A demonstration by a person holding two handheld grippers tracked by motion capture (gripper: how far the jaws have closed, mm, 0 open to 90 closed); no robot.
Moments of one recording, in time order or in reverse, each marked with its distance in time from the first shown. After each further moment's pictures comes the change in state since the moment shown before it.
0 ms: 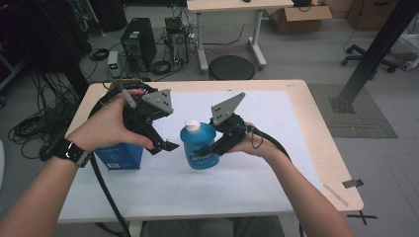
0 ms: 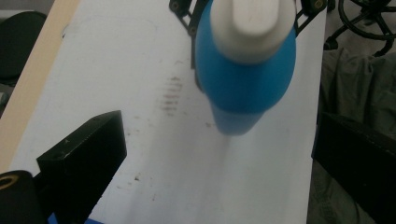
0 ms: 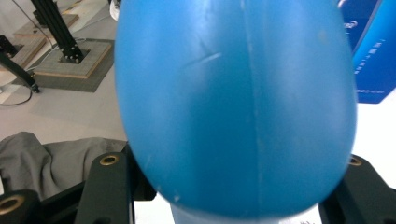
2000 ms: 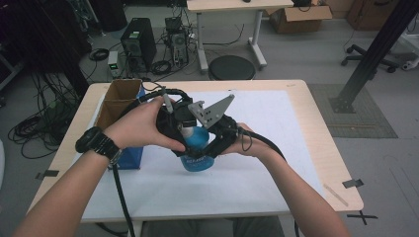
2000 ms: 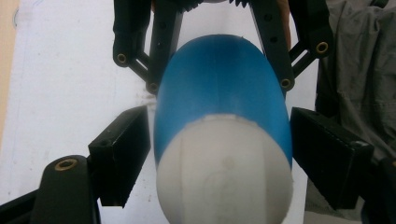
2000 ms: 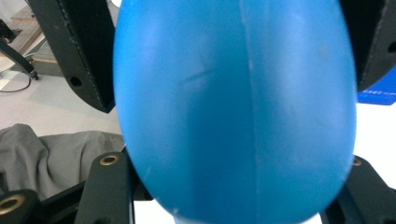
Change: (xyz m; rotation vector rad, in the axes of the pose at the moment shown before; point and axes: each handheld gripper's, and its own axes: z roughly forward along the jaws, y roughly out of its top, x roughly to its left) left arm -0.012 0.043 0.044 0.202 -0.040 0.099; right arm 0.001 0.009 0.016 0.051 0.008 -0.023
